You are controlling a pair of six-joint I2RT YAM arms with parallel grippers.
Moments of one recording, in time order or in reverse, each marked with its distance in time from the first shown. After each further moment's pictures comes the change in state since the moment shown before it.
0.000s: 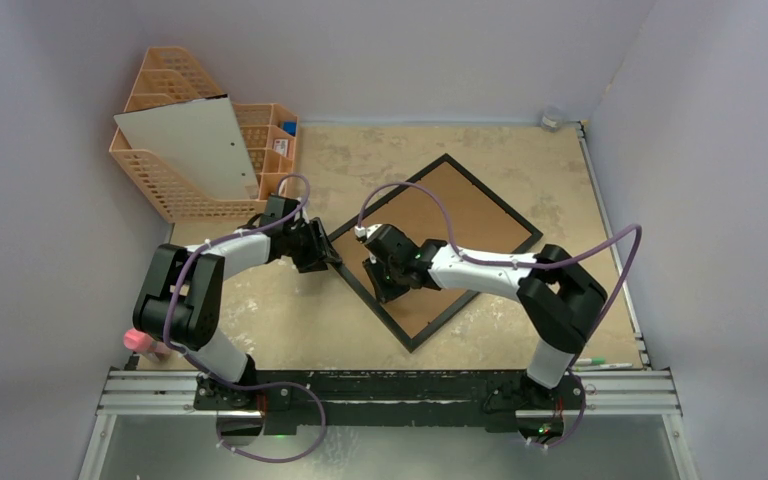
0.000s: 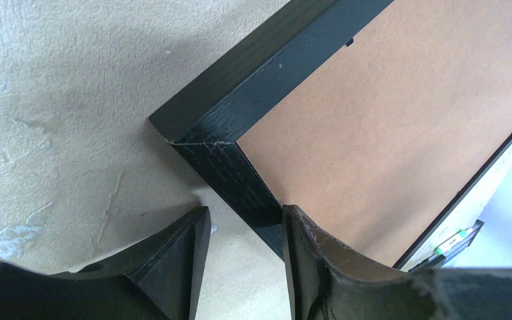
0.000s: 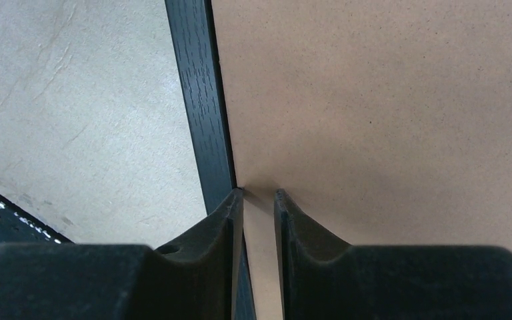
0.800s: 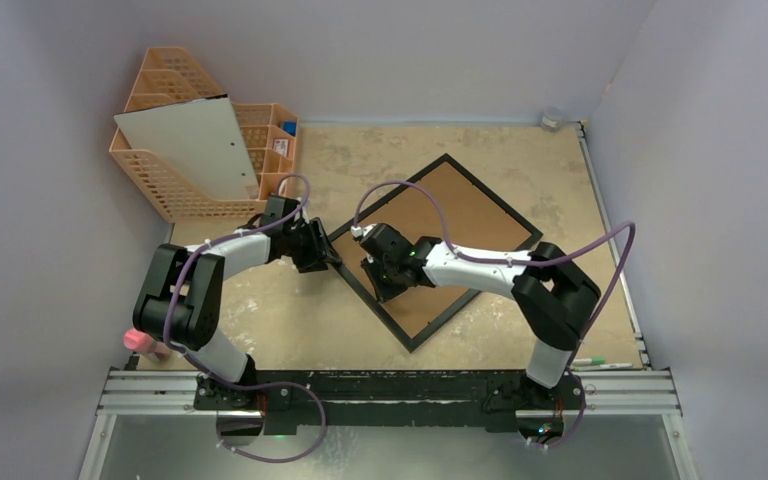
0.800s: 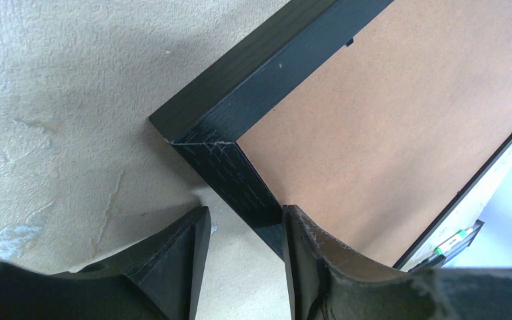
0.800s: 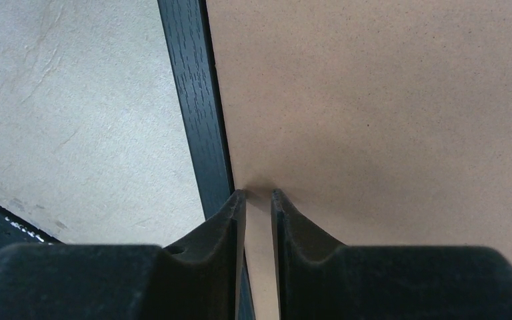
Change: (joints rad) left arm 0.000 0.000 0.000 0.000 0.000 0.000; right arm 0.005 0.038 0.050 -0.050 0.024 -0.005
